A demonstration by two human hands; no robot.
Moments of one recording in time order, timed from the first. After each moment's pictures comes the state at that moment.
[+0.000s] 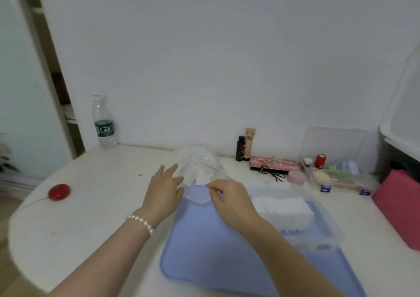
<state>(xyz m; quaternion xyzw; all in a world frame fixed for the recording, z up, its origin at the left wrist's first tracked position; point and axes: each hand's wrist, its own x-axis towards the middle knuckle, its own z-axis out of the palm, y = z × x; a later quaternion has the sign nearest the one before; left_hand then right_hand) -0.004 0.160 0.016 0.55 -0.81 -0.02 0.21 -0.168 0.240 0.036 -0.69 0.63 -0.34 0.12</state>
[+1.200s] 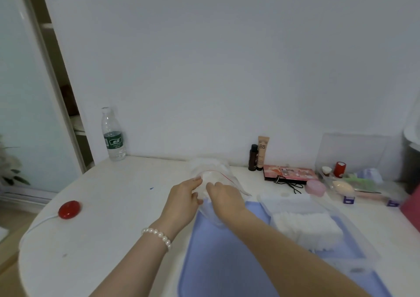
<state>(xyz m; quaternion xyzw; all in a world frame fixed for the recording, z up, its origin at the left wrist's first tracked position) -0.009 0.149 0.029 0.50 -0.74 -0.26 0.36 -0.142 0.141 0.011 -0.74 0.66 -0.10 -0.07</state>
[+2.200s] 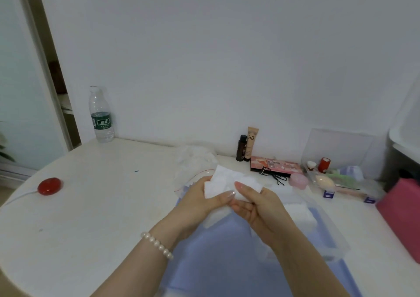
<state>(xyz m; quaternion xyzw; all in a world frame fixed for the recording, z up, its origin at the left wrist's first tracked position) -0.062 0.223 0.047 0.31 -0.58 -0.64 0.39 -0.209 0.259 0.052 -0.31 0.43 -0.60 0.60</state>
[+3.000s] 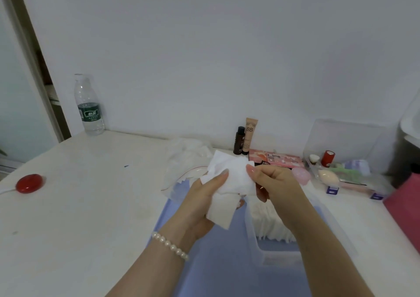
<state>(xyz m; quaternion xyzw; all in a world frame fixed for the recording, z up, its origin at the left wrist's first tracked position) -0.103 0.209 0.041 0.26 -0.39 -0.77 0.43 -0.249 0.241 0.065 -0.54 0.57 -0.53 0.33</state>
